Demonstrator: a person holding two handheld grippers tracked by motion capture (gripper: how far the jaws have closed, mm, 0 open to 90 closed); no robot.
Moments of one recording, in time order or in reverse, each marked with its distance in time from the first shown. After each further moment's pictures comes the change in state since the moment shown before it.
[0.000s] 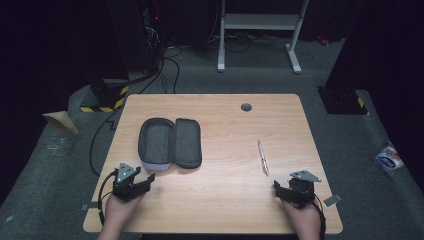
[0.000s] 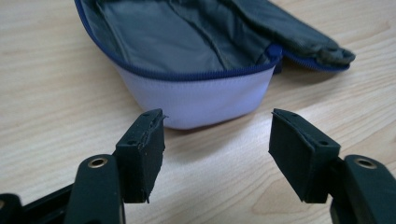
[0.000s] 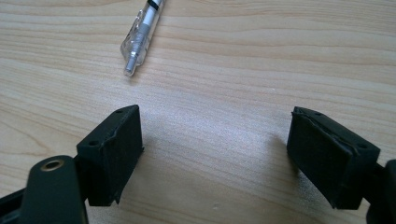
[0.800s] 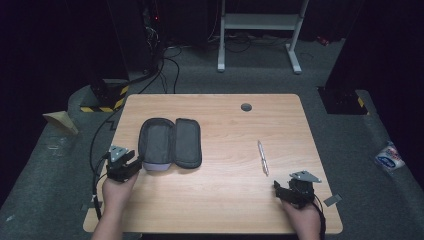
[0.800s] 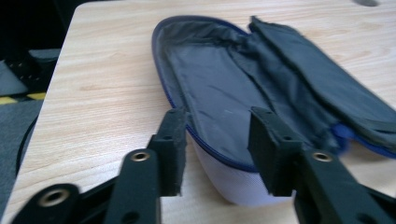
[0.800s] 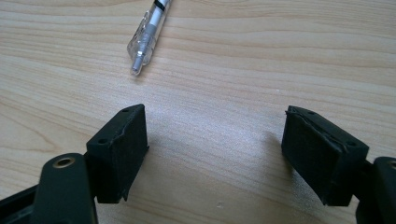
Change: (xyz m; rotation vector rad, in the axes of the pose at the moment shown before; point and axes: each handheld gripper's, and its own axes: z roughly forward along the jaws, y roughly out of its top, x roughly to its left) left arm 0.027 0.042 0.014 -0.033 0.158 -0.106; right arm 0.000 -0.001 -0.001 -0.009 0.013 -0.016
